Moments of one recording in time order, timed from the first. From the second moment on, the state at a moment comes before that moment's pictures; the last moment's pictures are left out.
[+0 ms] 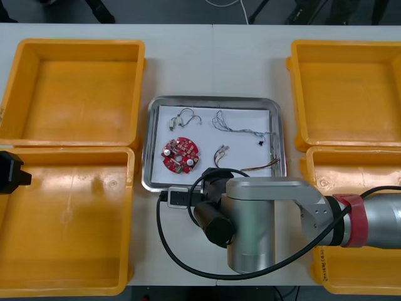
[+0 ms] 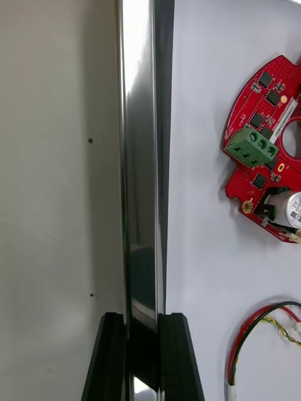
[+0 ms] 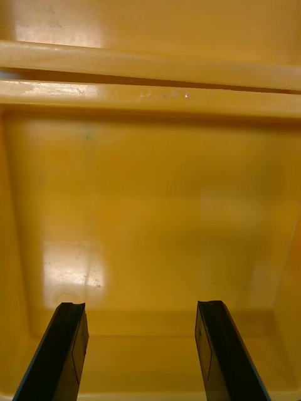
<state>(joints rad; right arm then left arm) -0.85 -0.59 1.32 -1.95 -0.21 1.31 1.50 -0.09 0.80 0.31 -2.32 0.93 1.91 -1.13</state>
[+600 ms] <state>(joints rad) -0.90 -0.60 1.32 -1.89 -0.21 1.25 1.50 -0.09 0.80 0.31 -2.32 0.93 1.91 -1.13</state>
